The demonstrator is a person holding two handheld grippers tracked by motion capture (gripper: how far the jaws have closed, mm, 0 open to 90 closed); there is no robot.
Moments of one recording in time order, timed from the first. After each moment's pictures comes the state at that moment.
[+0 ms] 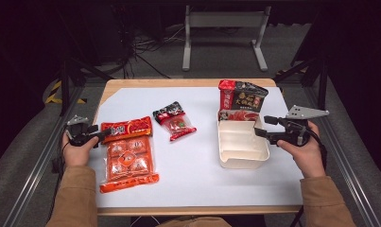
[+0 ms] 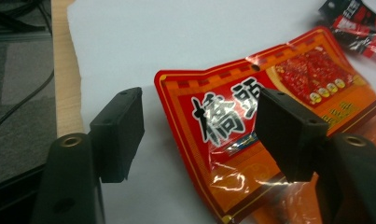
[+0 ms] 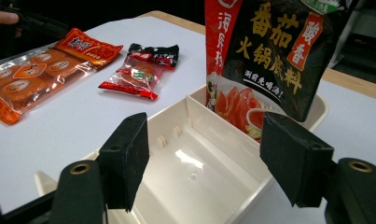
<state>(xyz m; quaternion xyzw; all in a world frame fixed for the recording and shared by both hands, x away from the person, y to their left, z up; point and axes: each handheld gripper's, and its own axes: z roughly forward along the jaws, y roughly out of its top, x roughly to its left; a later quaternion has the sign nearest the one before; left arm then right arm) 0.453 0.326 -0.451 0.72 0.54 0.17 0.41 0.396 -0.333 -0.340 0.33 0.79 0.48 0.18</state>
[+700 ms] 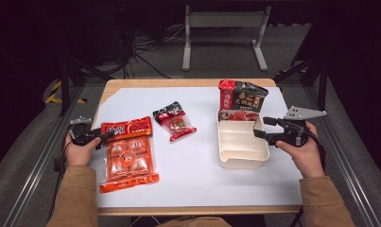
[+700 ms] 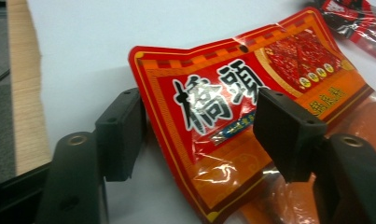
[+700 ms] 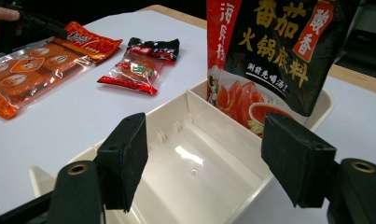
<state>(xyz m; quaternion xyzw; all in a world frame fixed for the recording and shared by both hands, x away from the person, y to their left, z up) 0.458 0.321 -0.458 0.73 0.53 0.12 0.42 0.398 -0.331 -0.345 0.33 0.79 0.48 0.18</state>
